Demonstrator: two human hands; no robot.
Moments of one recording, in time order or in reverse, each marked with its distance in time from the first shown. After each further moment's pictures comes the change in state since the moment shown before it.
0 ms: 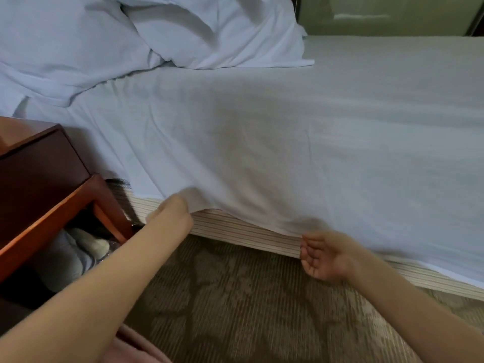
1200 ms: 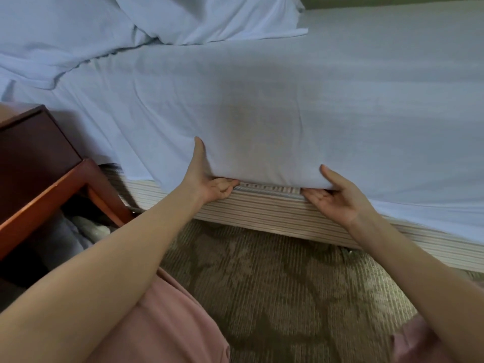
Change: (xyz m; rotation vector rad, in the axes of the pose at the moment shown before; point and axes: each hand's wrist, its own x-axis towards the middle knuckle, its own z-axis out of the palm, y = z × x) left_hand -0.045 -0.005 0.033 -0.185 -0.758 -0.302; right_hand 0.011 -0.037 -0.021 0.584 -0.267 -0.447
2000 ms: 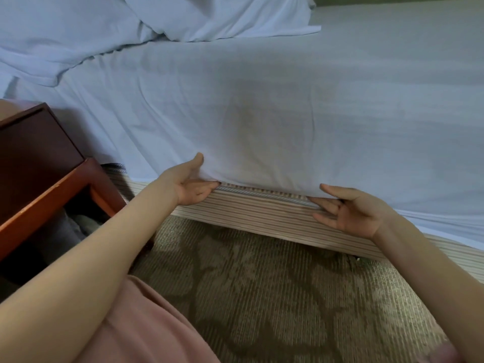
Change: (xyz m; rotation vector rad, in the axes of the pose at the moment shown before) left_hand 0.002 0.037 -0.031 0.295 0.176 0.009; right_hand 0.018 -0.010 -0.017 -0.531 -0.141 0.175
